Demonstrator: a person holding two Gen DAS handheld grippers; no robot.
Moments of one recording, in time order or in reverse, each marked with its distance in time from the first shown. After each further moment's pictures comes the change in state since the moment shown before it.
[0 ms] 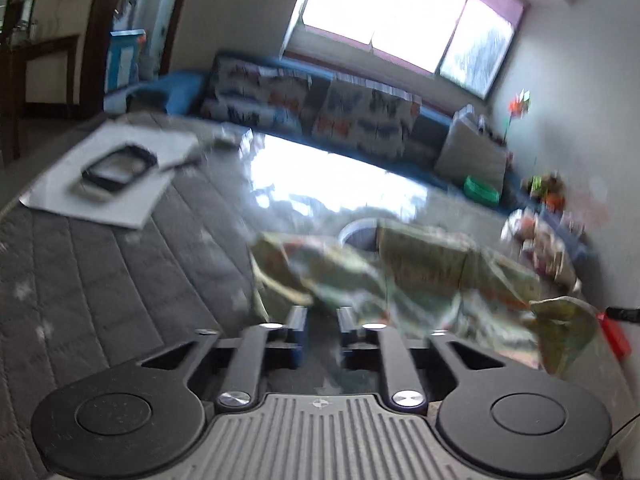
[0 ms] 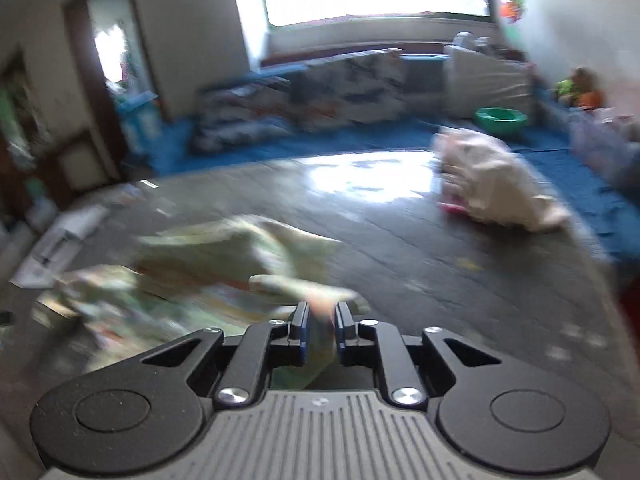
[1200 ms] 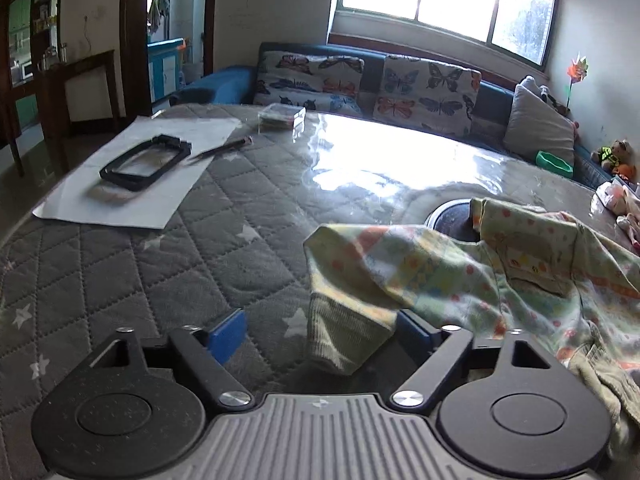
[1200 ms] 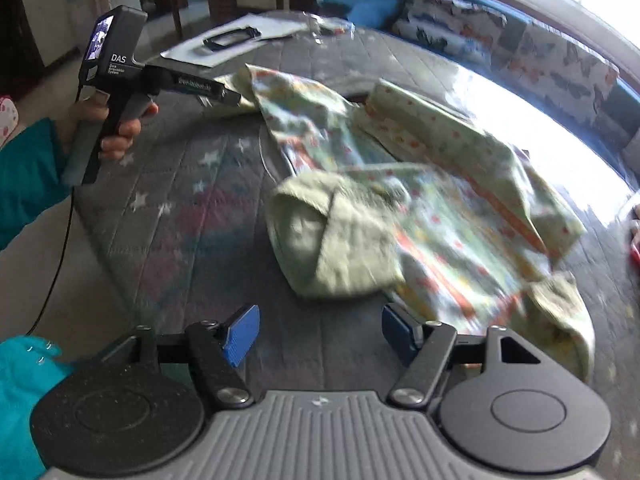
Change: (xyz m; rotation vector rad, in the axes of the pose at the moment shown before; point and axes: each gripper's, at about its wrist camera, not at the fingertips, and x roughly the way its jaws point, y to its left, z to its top) left arm 0.097 0.018 0.006 0.054 0.011 0.232; right arm 0.008 0.191 -0.068 -0.615 0.299 0.323
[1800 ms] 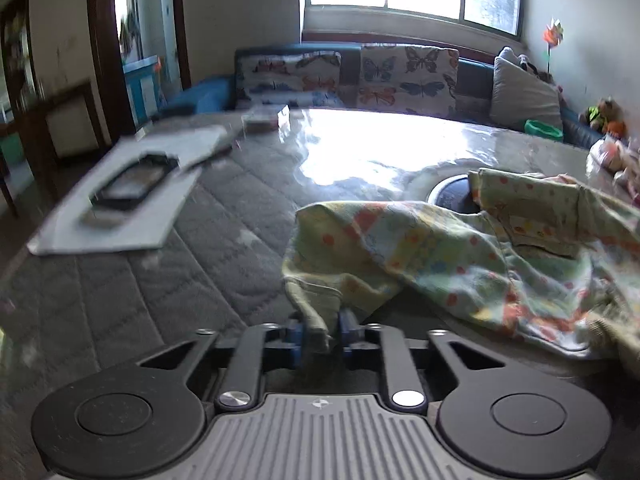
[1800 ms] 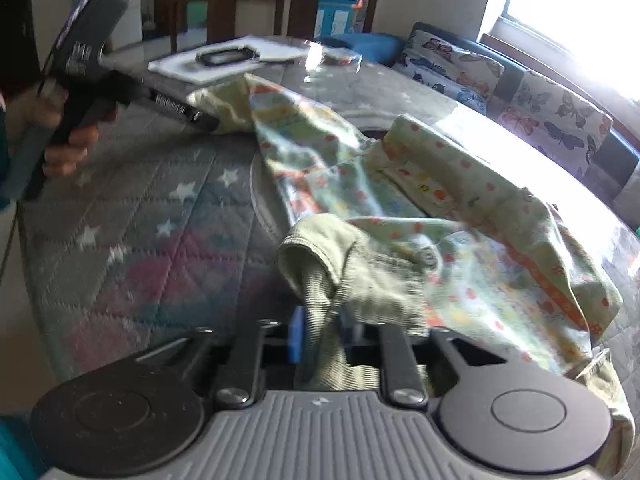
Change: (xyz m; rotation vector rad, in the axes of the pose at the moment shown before) left arm 0.004 -0.002 -0.001 0.160 -0.021 0.037; right arm 0.062 0.015 0.017 -0.019 -0.139 -0.066
